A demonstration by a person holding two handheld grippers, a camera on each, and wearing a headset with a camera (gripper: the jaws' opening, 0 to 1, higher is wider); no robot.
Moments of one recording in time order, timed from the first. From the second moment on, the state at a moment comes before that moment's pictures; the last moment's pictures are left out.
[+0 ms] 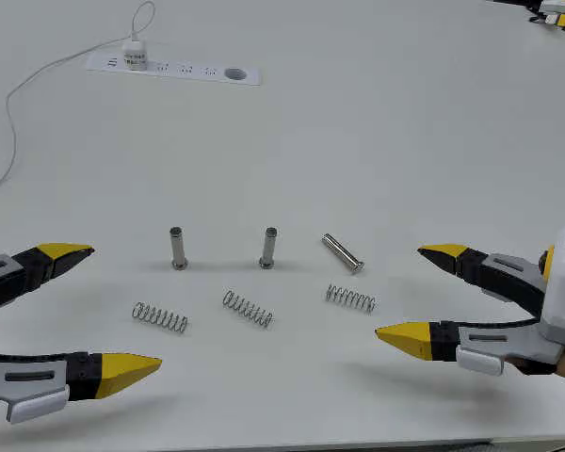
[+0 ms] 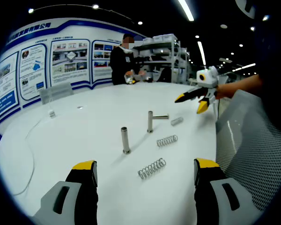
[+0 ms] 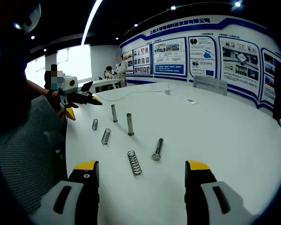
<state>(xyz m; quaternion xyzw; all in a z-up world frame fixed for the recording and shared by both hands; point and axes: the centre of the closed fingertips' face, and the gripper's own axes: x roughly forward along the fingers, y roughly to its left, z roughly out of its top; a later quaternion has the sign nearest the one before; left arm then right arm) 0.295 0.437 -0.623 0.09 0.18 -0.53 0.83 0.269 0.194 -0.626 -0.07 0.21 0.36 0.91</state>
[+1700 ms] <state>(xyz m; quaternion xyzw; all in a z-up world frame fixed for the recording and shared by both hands) 0.298 0.434 -0.623 0.09 0.18 -0.53 0.82 0.304 0.192 -0.607 -0.09 0.25 0.33 0.91</state>
